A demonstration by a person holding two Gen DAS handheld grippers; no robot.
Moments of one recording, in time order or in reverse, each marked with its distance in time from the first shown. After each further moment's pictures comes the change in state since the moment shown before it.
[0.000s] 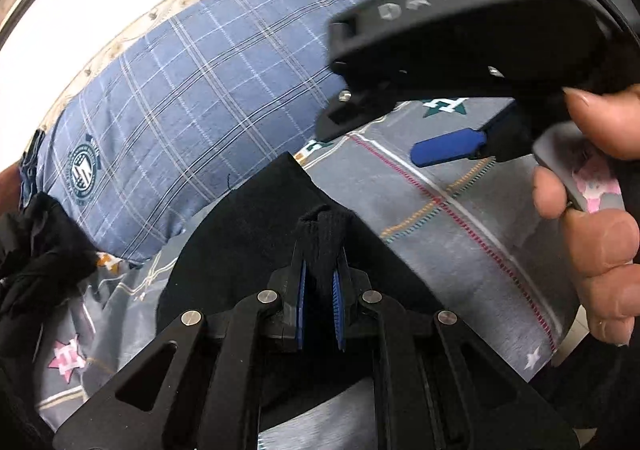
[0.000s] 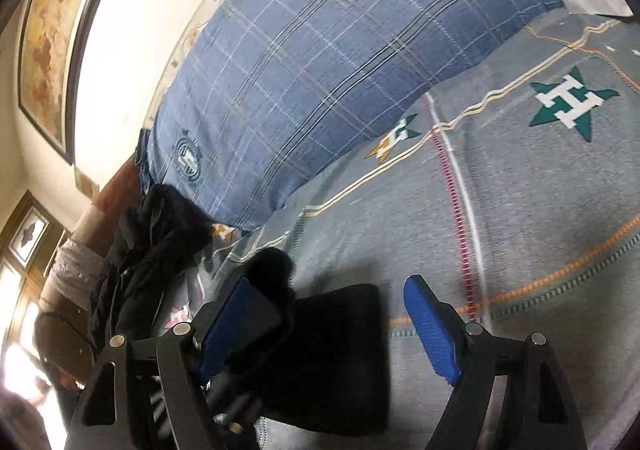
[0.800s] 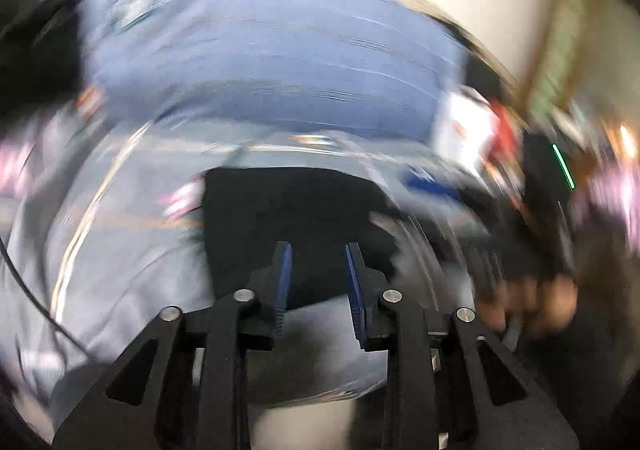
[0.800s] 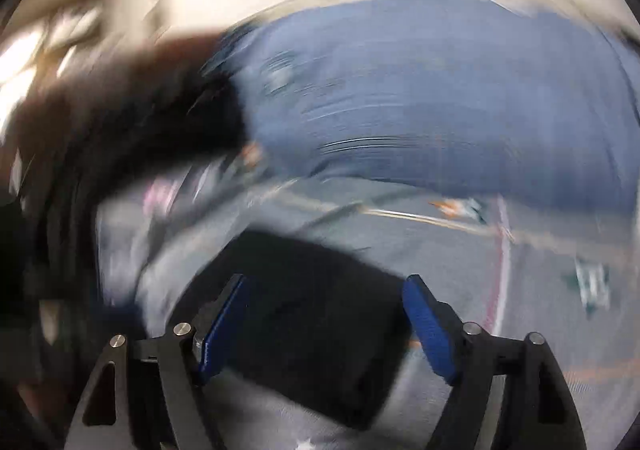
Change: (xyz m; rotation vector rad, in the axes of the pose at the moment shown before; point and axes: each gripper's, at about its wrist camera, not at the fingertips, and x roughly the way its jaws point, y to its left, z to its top) left arm -0.071 0.163 -0.076 -0.757 0.058 -0.337; right arm 0.002 0.114 -0.077 -0.841 0.045 -0.086
